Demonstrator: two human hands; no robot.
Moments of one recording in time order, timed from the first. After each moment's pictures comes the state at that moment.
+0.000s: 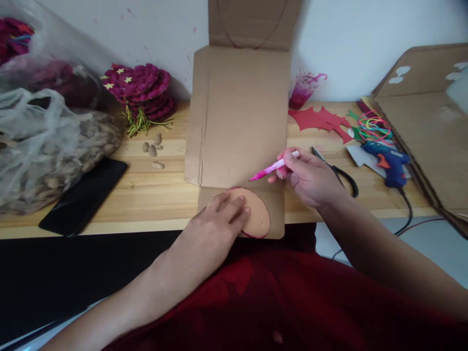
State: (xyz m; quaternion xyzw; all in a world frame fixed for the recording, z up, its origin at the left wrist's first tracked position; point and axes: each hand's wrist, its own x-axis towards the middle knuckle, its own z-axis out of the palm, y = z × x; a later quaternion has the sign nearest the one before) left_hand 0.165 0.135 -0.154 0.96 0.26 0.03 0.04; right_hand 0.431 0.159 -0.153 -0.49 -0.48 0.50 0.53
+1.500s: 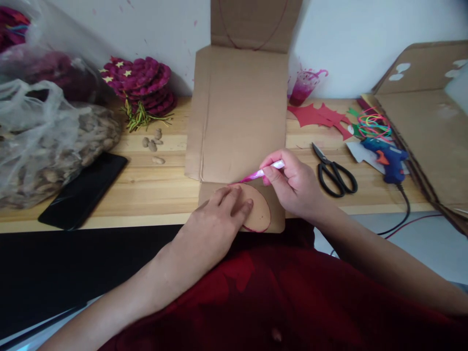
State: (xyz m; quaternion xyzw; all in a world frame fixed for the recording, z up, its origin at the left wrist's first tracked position) left_hand 0.171 0.133 -0.145 0.96 0.28 0.01 0.03; right_hand 0.397 0.137 -0.144 -0.54 -0.70 0.22 0.41
